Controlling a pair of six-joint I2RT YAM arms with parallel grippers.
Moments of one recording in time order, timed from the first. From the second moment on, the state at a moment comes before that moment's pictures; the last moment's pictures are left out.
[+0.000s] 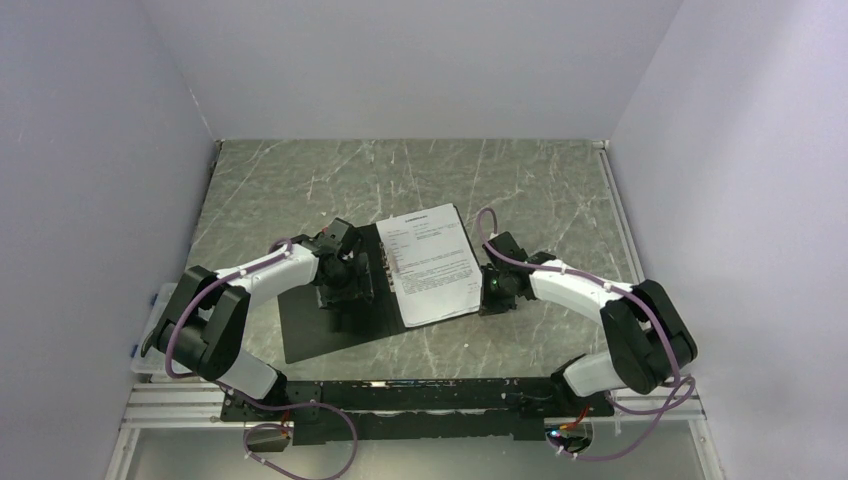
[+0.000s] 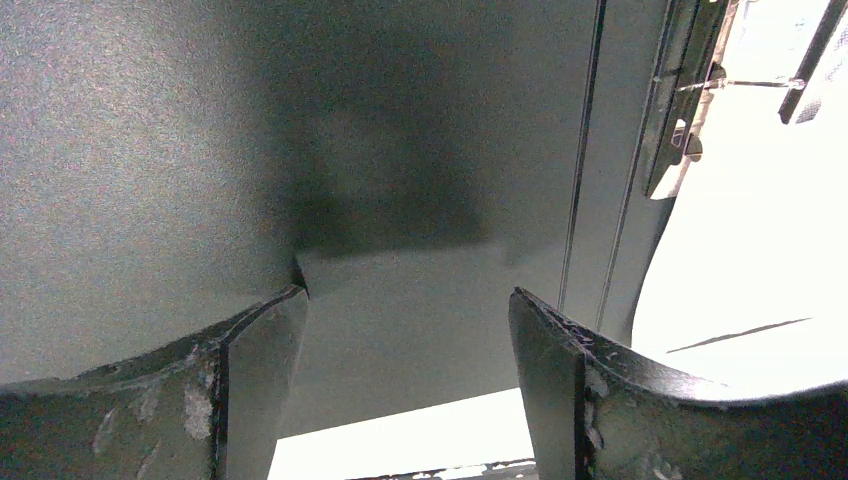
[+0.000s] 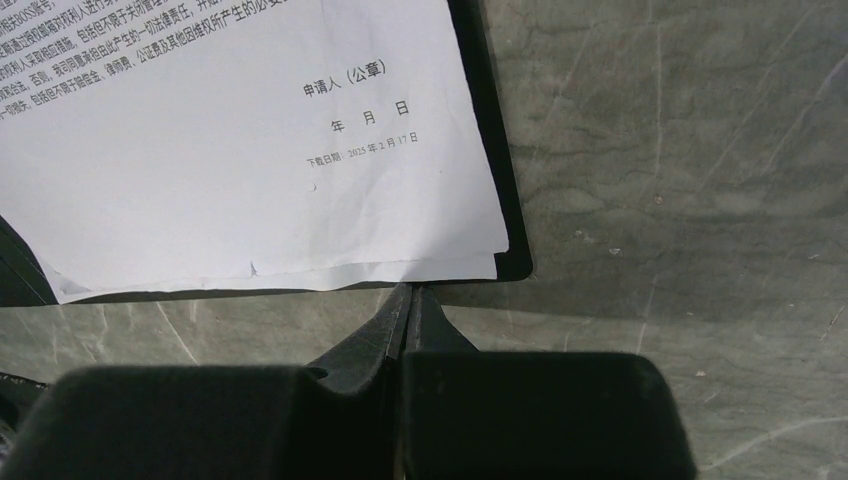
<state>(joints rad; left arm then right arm) -0.50 1.51 0.83 -0.60 0.03 -0.69 0.53 1.41 0.68 -0.46 -0.08 0.61</state>
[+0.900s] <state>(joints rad) -0.50 1.50 0.83 -0.67 -0.05 -0.73 0.60 1.45 1.15 -0.59 -0.09 0.55</state>
